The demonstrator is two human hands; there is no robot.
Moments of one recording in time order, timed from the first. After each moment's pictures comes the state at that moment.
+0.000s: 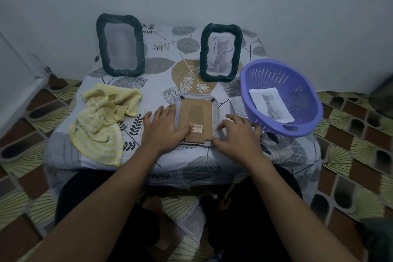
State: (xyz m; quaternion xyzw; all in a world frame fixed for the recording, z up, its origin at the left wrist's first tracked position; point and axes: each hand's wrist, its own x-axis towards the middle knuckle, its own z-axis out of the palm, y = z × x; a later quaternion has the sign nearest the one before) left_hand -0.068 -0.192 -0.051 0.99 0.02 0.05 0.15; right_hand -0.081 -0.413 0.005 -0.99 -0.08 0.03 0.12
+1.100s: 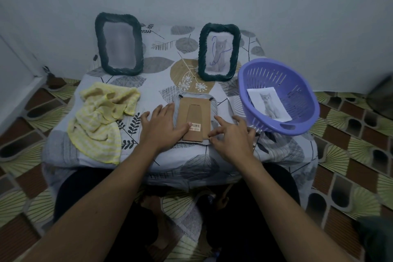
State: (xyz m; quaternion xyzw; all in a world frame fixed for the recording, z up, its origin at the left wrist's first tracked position) left_hand -0.067 -0.192 -0.052 0.99 0.02 0.06 0.15; right_hand -0.091 -0.401 0.006 -0.99 -0.06 0.04 0.14
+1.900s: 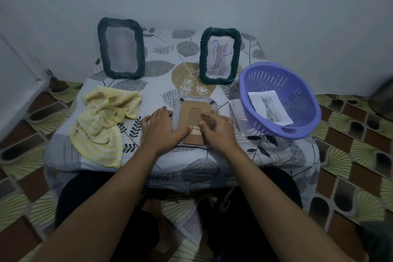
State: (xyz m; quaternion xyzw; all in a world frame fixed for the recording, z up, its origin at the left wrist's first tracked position) left_hand -0.065 -0.189 -0.051 0.97 0.07 0.09 0.22; right_hand -0.053 -0.375 -0.021 -0.93 -0.05 0.04 0.37
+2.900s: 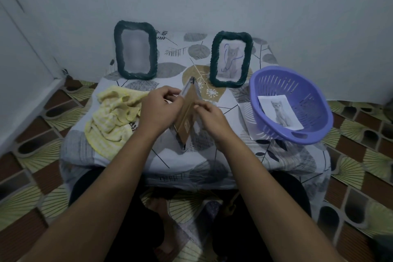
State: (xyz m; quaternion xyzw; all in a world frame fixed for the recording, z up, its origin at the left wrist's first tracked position) left_hand -0.080 -0.177 0.041 0.83 0.12 0.19 0.51; right_hand -0.055 -0.329 0.024 -0.77 -0.03 0.15 0.62
